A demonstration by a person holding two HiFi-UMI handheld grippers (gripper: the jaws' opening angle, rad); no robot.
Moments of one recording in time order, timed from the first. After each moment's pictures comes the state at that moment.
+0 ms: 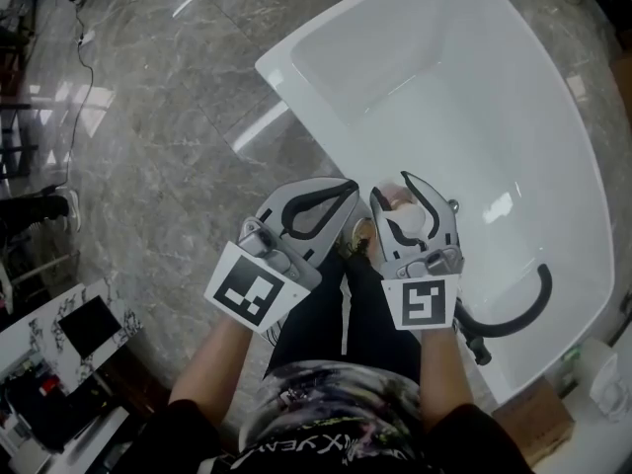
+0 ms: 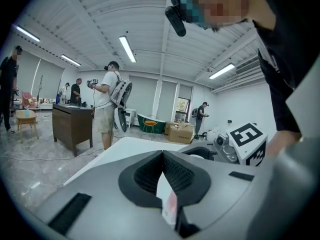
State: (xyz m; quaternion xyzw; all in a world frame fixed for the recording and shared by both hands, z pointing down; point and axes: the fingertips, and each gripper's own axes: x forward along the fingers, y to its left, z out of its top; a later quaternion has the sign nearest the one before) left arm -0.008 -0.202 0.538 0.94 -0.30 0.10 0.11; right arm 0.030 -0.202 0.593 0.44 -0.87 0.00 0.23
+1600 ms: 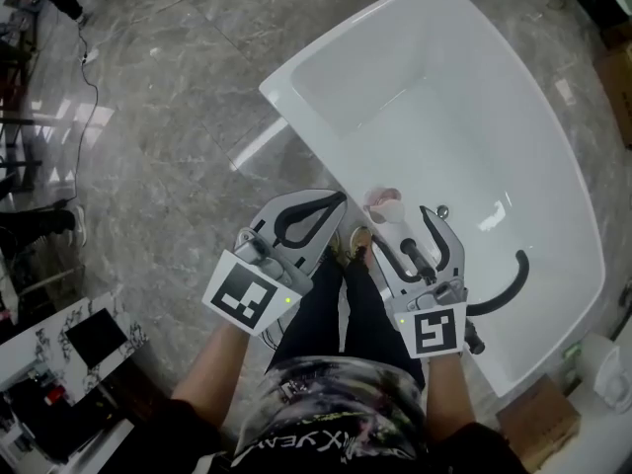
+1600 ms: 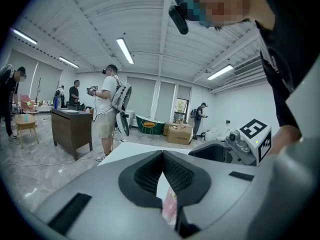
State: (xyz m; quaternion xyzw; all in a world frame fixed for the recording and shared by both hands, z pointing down) left arm -0.017 -0.189 0.464 0.94 -0.30 0.10 0.10; right arm 0.048 -0.149 0.518 0.43 -0.87 0.04 0.24
